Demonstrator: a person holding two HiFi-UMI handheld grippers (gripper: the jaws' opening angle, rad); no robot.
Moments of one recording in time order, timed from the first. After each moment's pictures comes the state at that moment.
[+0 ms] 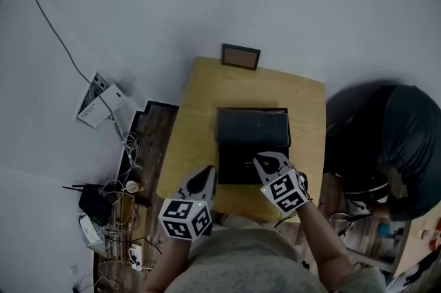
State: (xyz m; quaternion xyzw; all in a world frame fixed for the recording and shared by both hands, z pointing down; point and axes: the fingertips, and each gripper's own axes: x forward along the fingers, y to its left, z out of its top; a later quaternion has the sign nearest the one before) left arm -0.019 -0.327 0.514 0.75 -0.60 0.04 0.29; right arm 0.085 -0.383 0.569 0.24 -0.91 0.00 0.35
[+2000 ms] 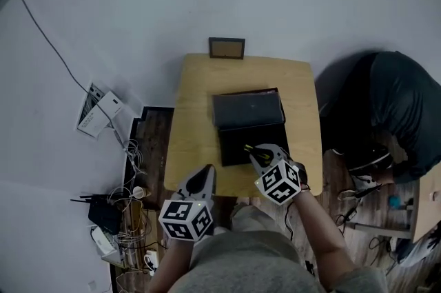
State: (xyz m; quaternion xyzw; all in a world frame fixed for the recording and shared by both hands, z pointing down) left arm -0.019 -0.272 0.494 0.77 -0.56 0.04 0.28; right arm 0.083 -0.328 0.574 0.26 -0.87 -0.02 0.41
